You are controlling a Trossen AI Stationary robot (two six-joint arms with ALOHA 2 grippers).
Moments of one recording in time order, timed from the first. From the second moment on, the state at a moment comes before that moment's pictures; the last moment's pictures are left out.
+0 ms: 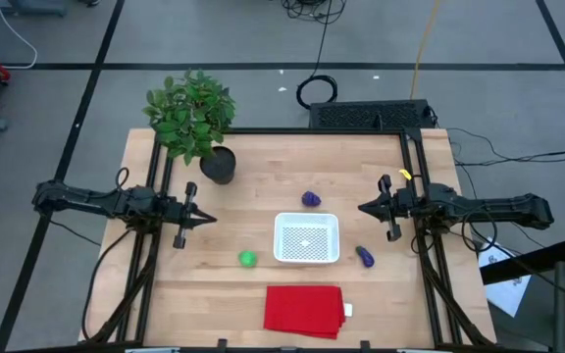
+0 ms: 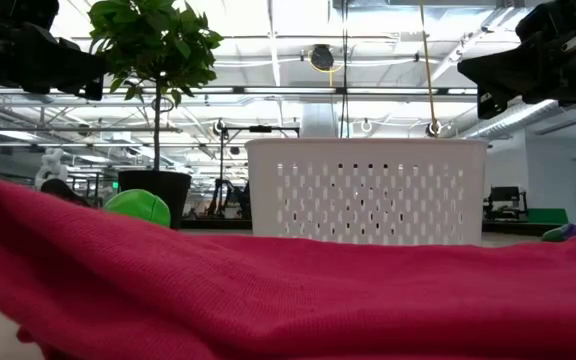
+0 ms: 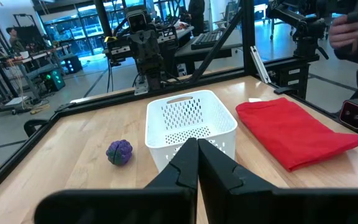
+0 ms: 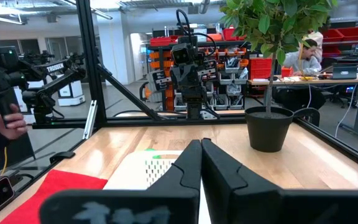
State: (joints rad) left arm -0.14 0.25 0.12 0.05 0.02 0.18; right arm -0.04 0.25 0.02 0.33 -0.11 0.07
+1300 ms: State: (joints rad) left arm -0.14 0.25 0.12 0.16 -0.01 0.08; right arm -0.04 0.25 0.02 0.33 -0.11 0.07
